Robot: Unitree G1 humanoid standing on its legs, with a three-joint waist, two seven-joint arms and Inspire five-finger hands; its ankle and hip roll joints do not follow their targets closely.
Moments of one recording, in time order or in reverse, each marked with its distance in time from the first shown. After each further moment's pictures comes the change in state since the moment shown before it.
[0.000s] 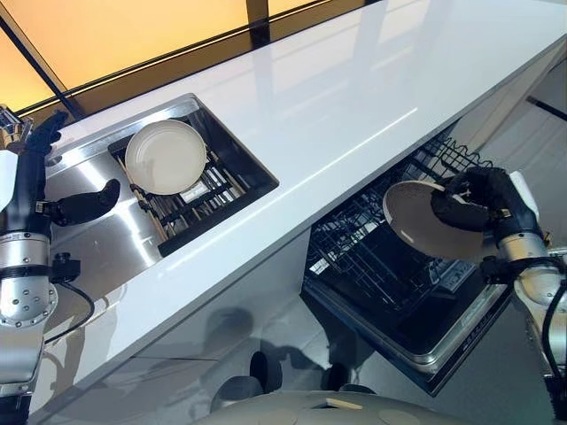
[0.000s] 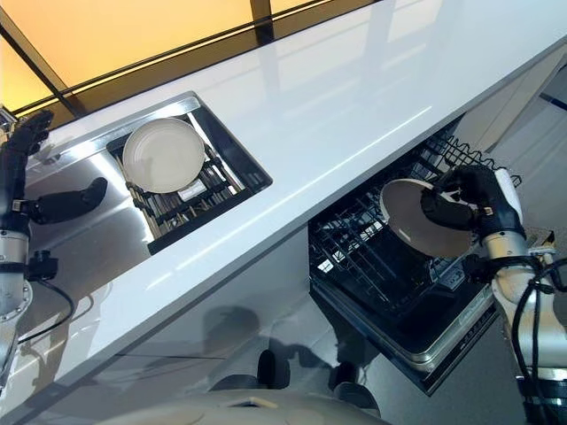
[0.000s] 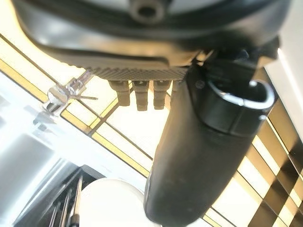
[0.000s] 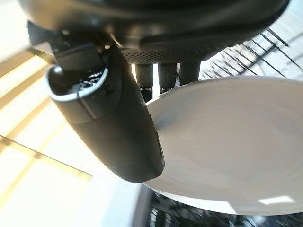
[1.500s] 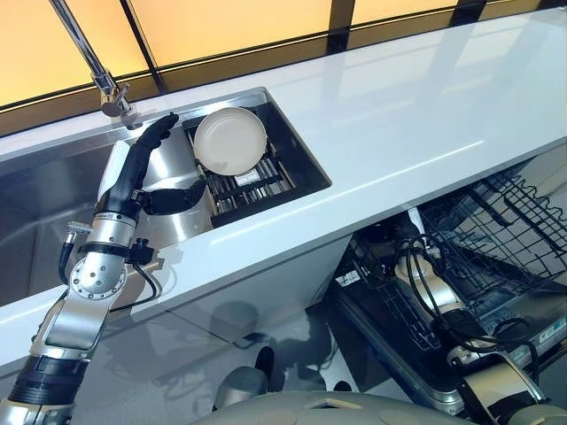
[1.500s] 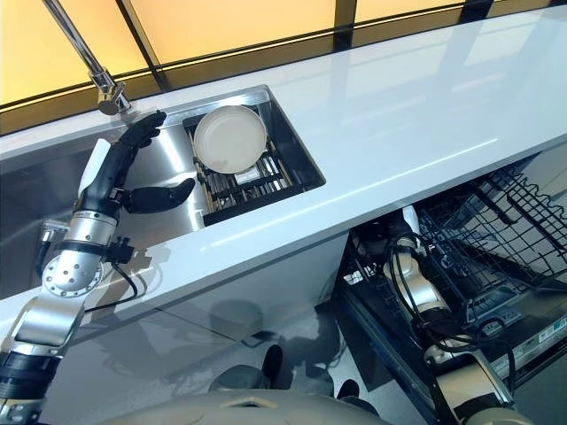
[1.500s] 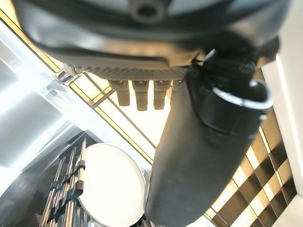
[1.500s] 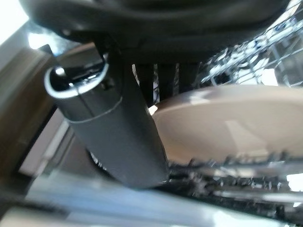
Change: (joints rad) left arm -0.186 -0.049 -0.266 -0.001 0.002 -0.017 -0.081; right arm -0.411 0.267 0.432 0.545 -0.021 0.062 -0.296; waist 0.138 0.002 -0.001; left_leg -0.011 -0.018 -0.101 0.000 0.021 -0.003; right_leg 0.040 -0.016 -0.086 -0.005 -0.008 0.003
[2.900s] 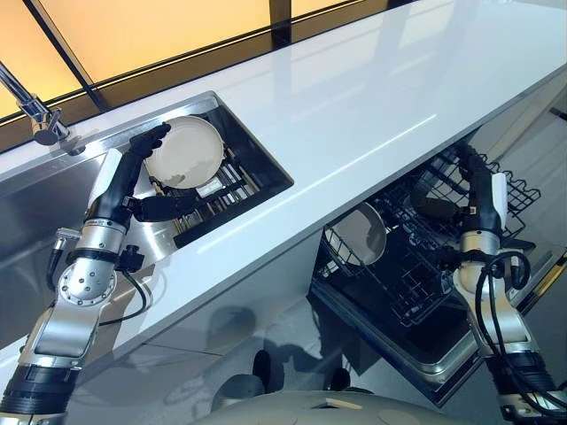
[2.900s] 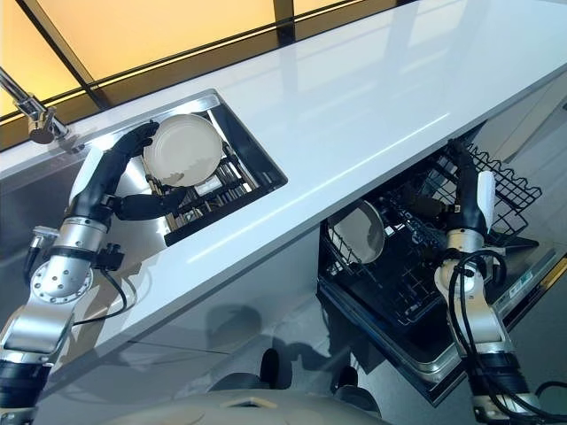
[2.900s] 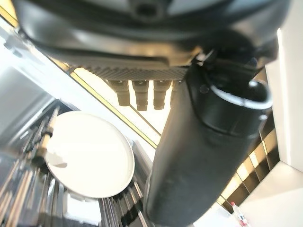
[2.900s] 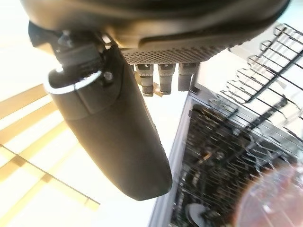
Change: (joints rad) left arm 0.058 0.007 0.084 0.001 0.003 0.015 -0.040; right arm 0.310 -0.134 -0.347 -0.486 -0.117 -0.192 -0.071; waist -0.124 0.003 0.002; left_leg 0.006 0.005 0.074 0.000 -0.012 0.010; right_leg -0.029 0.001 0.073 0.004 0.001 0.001
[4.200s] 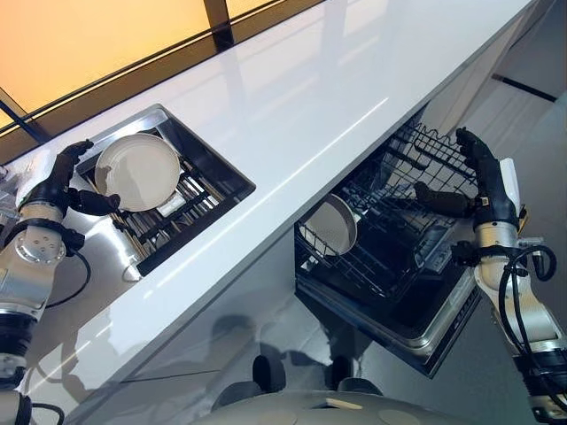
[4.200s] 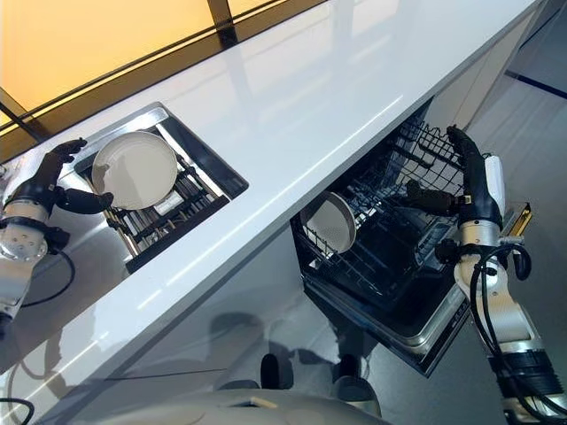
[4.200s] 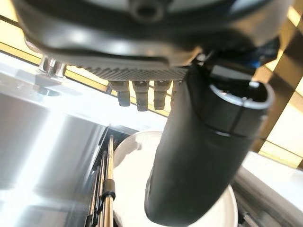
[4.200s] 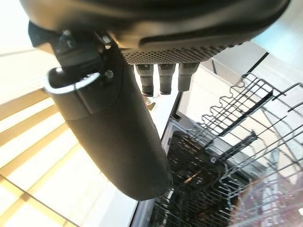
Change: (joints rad) left arm -0.287 0.255 -0.140 0.539 0.086 0.209 0.023; right arm -0.021 -0.160 0.030 -0.012 0.077 0.000 0.075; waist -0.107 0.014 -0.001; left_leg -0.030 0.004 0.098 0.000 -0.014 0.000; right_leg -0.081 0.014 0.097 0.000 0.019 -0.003
